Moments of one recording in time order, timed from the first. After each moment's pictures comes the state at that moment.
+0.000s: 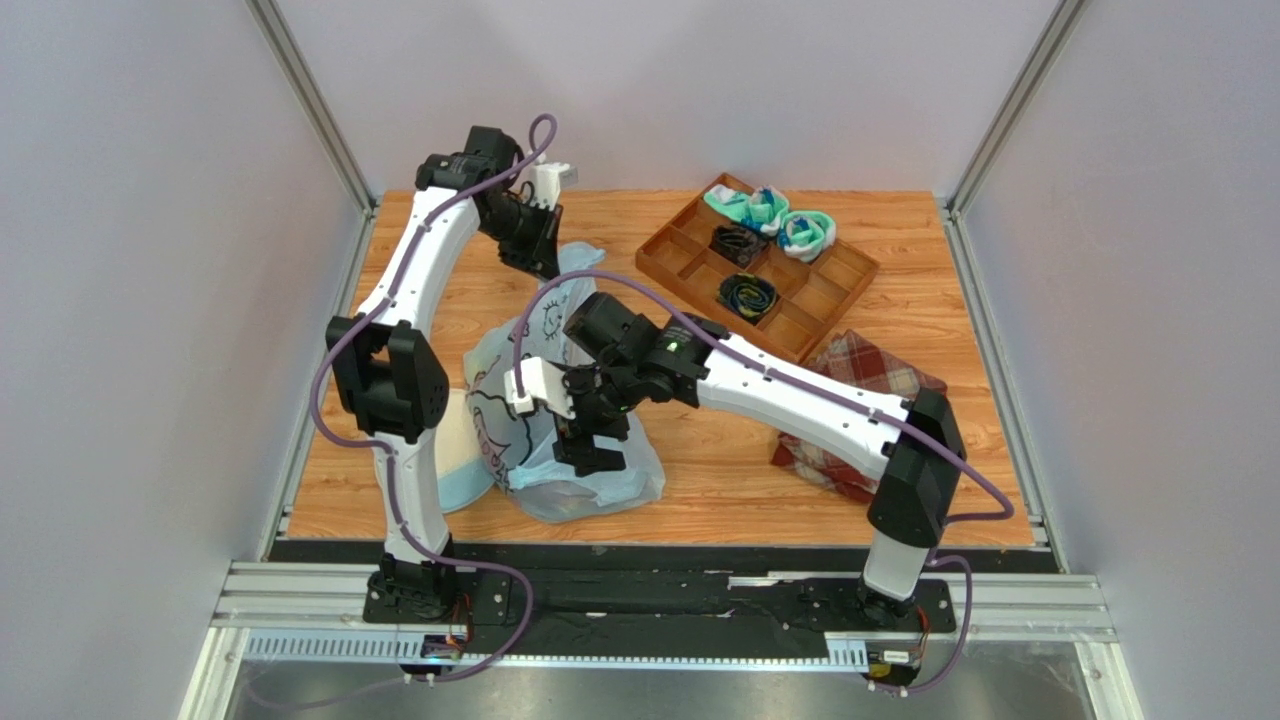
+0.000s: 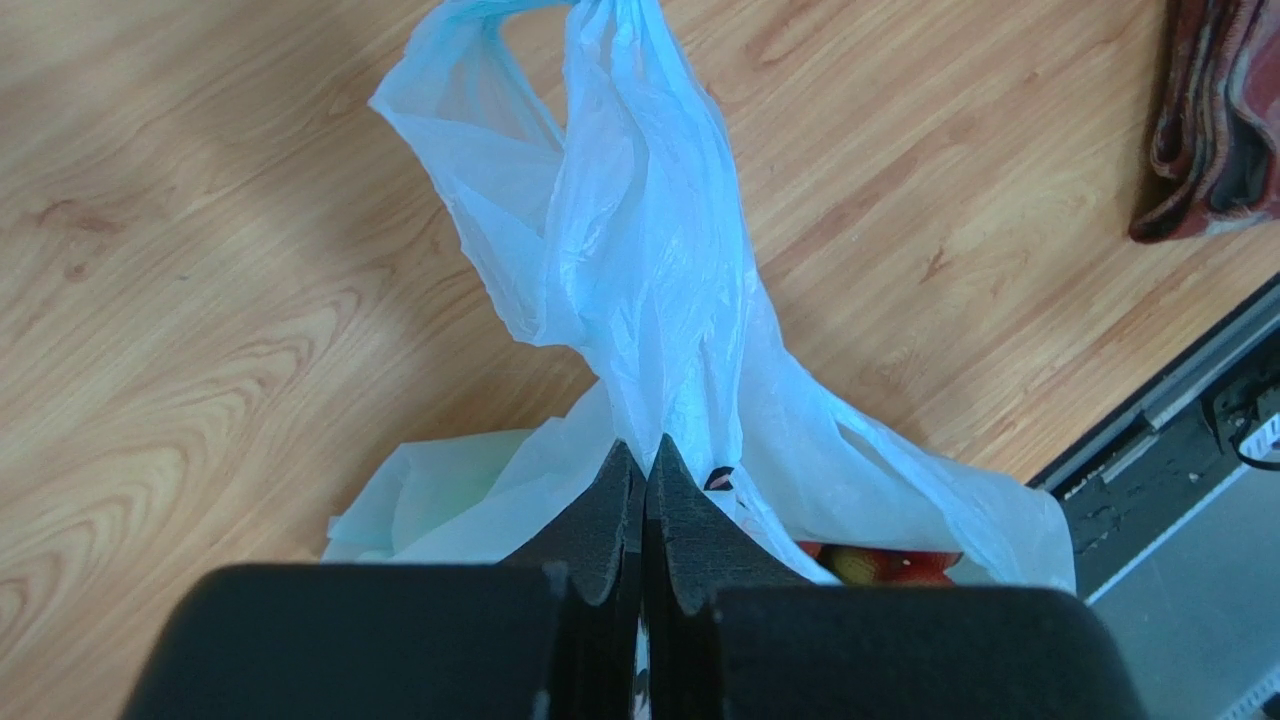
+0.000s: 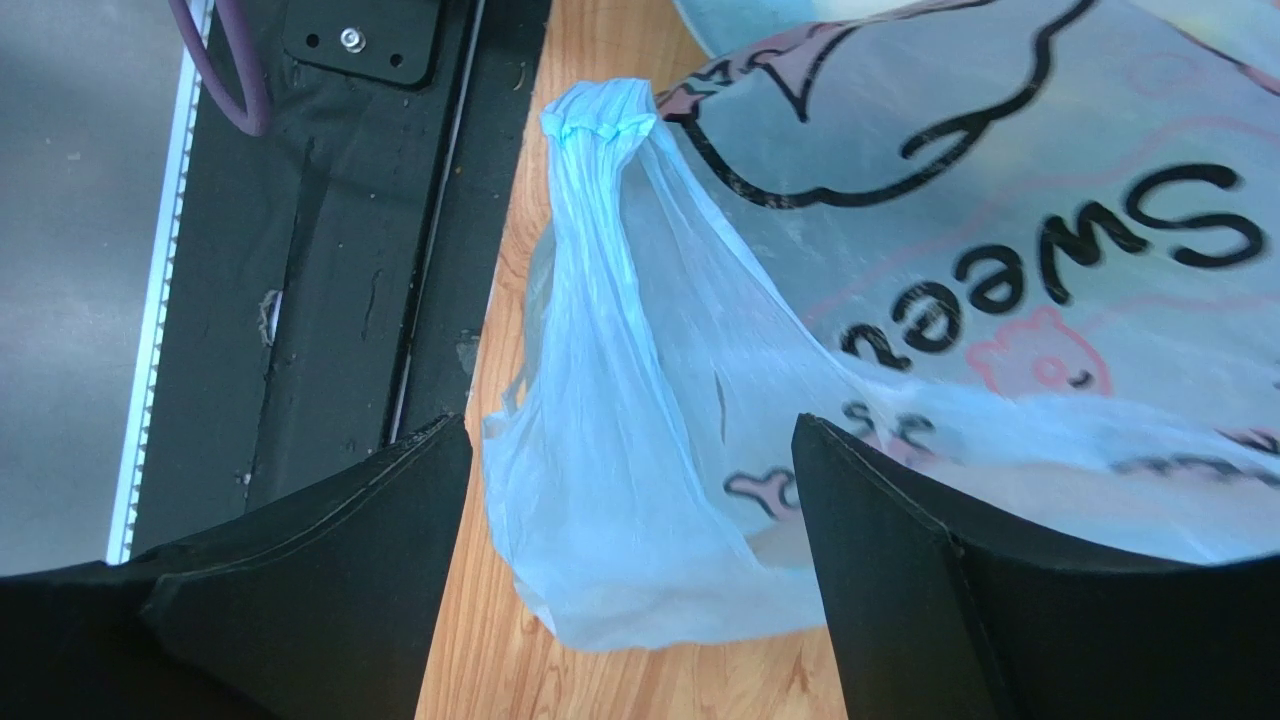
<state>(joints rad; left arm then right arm) -0.20 2.06 2.12 -1.21 0.49 0.21 1.04 1.76 1.68 -0.84 -0.49 -0.59</state>
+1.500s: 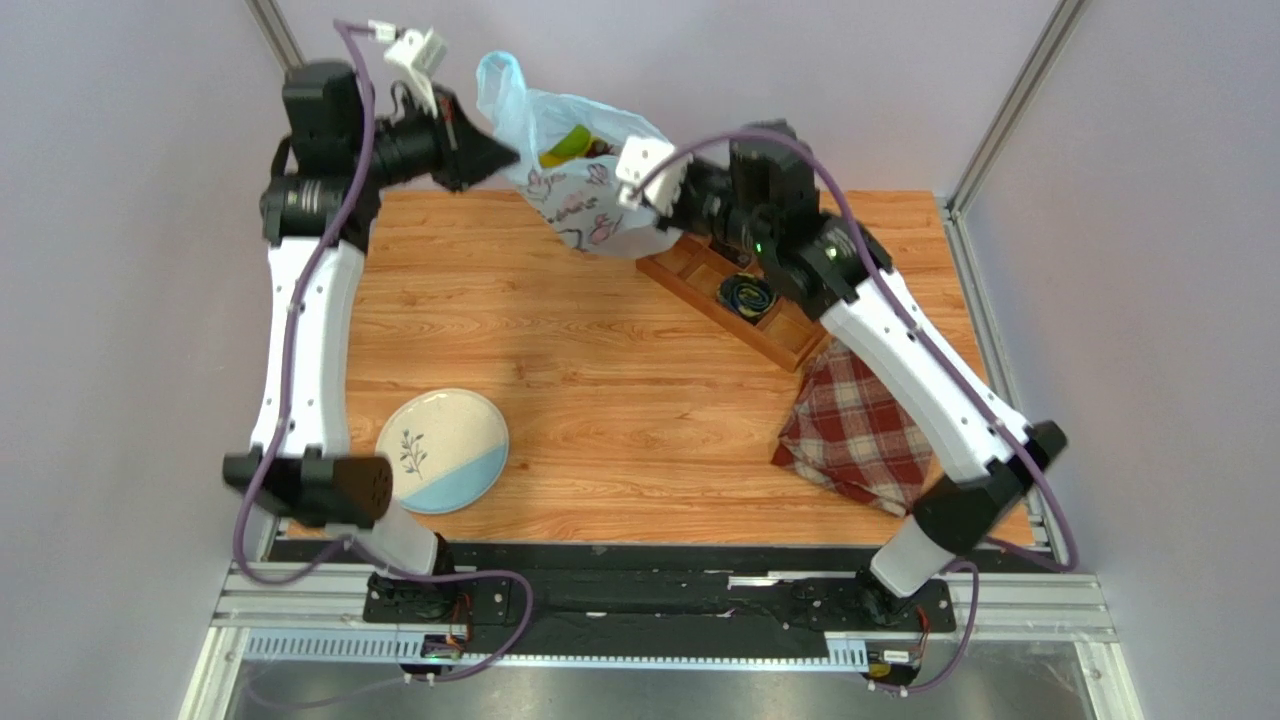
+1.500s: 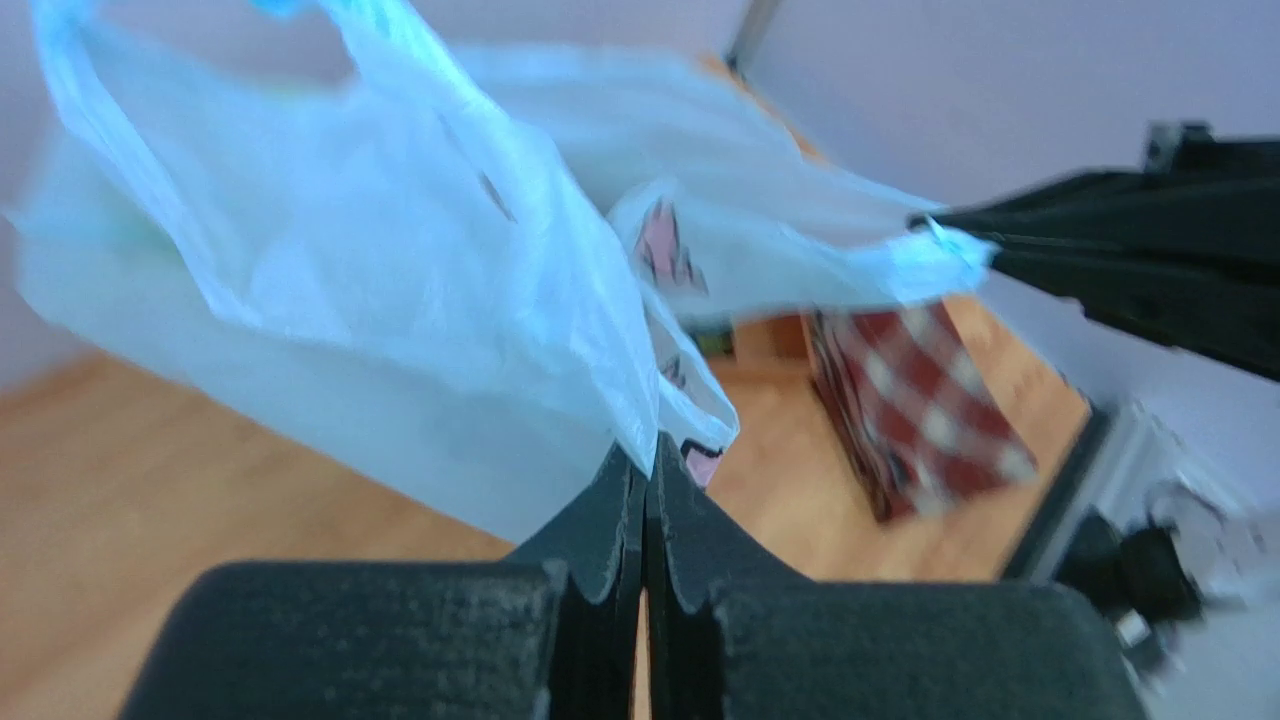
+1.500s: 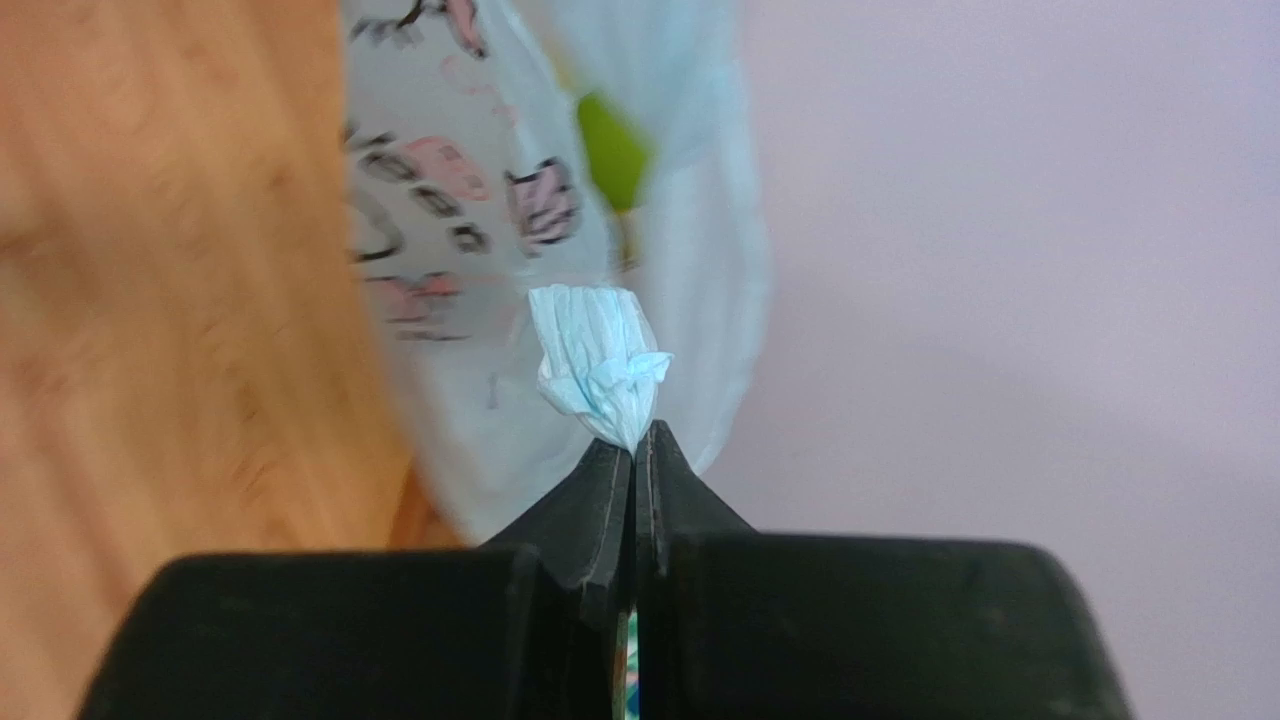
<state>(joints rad) -0.02 1.66 2.15 -0.71 0.83 -0.10 0.68 1.66 2.00 -0.50 -0.10 -0.81</state>
